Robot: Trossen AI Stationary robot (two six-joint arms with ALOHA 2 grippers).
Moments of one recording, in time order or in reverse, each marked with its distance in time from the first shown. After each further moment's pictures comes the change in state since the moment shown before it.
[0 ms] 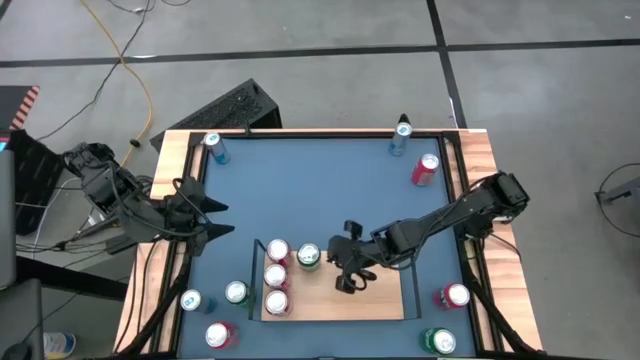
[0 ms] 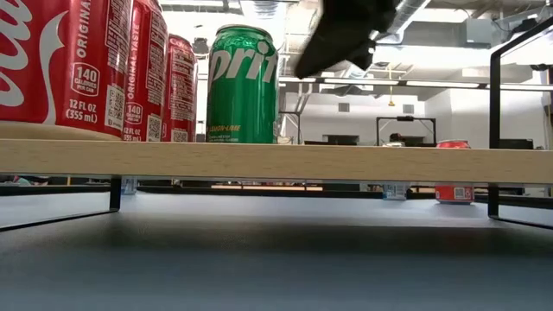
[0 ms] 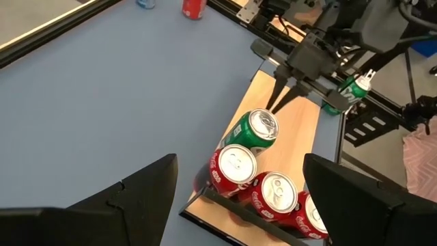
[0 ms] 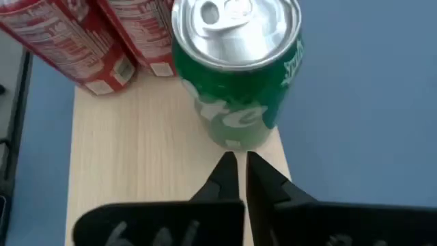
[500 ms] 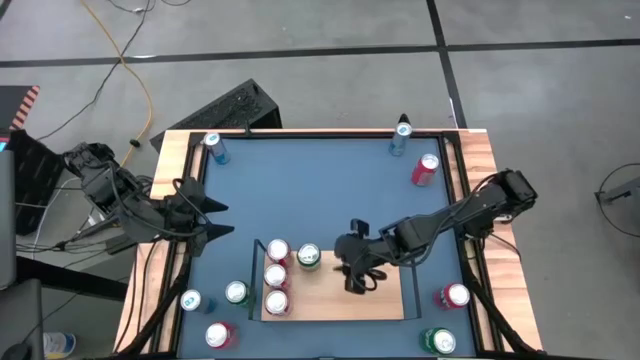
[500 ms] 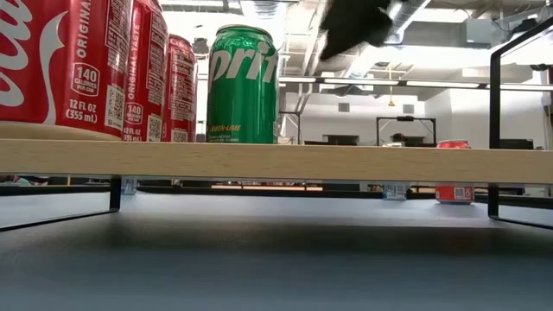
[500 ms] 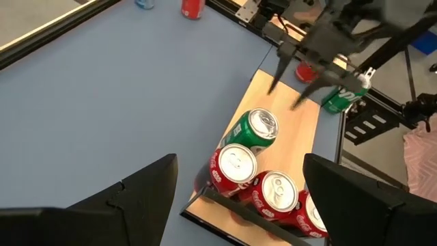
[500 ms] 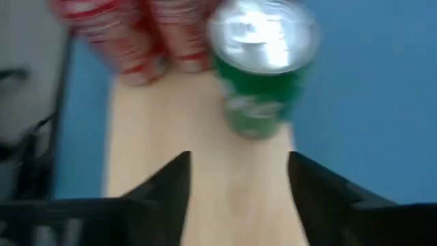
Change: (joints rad) left arm 0.000 0.000 0.000 0.001 0.001 0.009; right arm 0.017 -0.063 0.039 -0.146 -0.015 0.000
